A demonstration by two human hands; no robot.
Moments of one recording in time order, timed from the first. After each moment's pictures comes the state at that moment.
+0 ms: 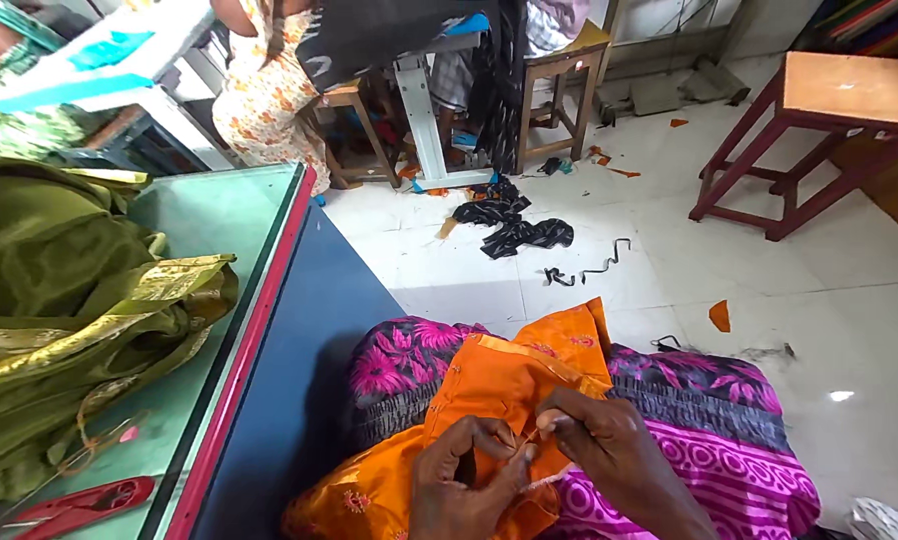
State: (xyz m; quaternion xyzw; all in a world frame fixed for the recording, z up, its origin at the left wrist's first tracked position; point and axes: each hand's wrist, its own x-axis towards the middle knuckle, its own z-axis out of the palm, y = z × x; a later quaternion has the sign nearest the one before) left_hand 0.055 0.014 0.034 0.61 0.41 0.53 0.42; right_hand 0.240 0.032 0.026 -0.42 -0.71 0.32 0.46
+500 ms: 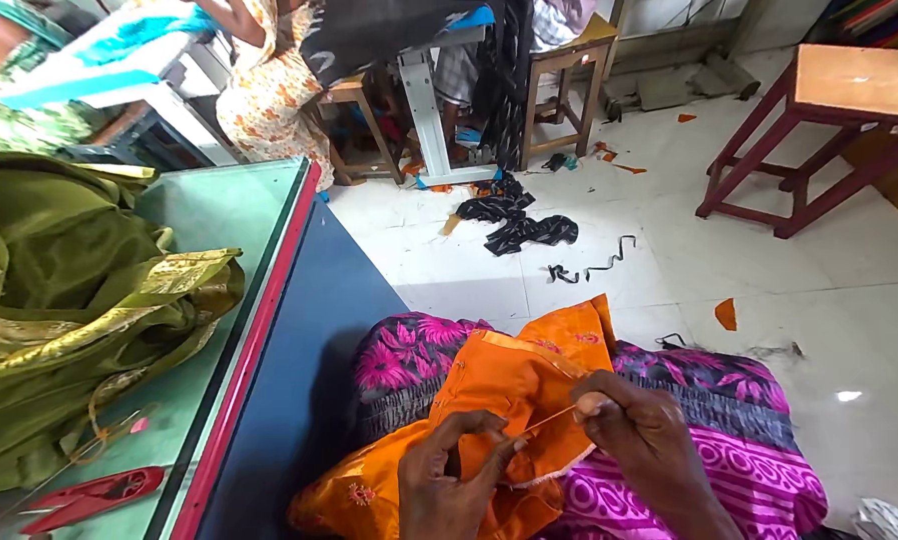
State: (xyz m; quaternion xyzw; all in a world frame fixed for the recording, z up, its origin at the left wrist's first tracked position) left_hand 0.047 0.010 0.035 0.62 0.48 0.51 0.35; right_hand 0.247 0.032 0.032 -0.42 -0.66 0.32 0.53
